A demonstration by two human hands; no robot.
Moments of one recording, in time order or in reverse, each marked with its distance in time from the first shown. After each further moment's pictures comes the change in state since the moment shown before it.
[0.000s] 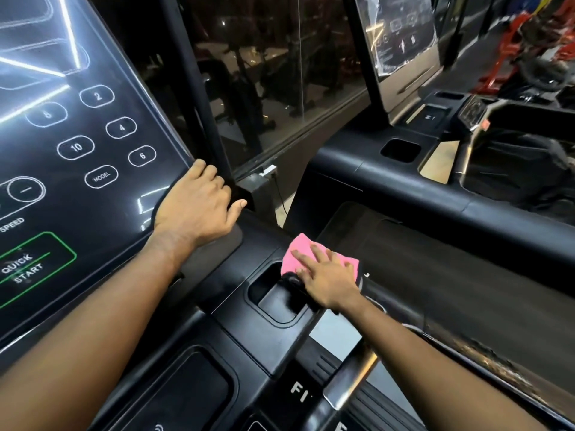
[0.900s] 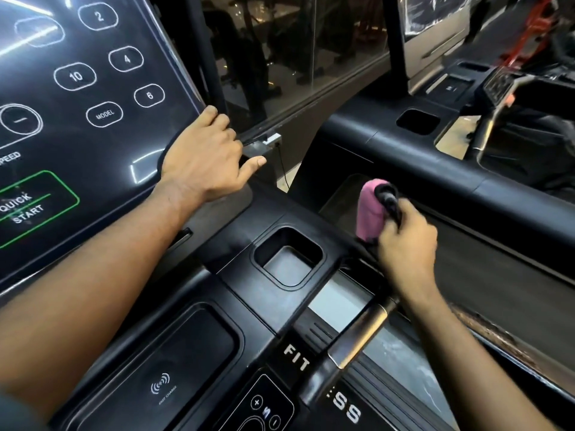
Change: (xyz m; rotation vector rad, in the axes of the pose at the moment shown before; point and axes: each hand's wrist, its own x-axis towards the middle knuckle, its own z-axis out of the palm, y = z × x) left_hand -0.002 -0.004 0.004 -0.021 0.035 0.035; right_hand -0.088 0.001 -0.070 0.556 0.743 0.273
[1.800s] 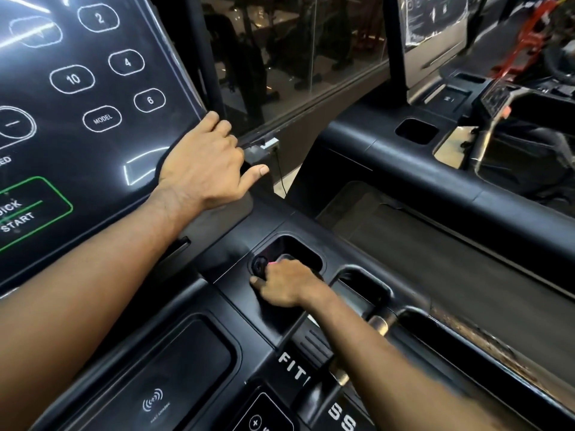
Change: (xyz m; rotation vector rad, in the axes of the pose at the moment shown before) left_hand 0.001 0.000 -0.002 -0.019 0.010 0.008; right_hand -0.050 -0.055 0.110 -0.605 -1.028 -0.311
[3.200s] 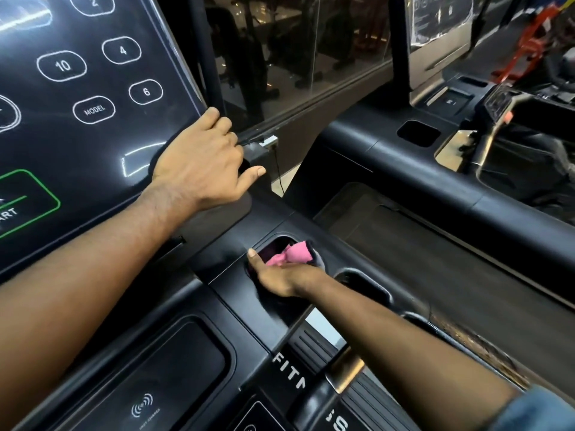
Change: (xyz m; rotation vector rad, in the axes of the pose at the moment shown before) left_hand -0.001 -0.001 0.002 0.029 -0.008 0.029; right_hand 0.043 0.015 0.009 0.168 -0.289 0.202
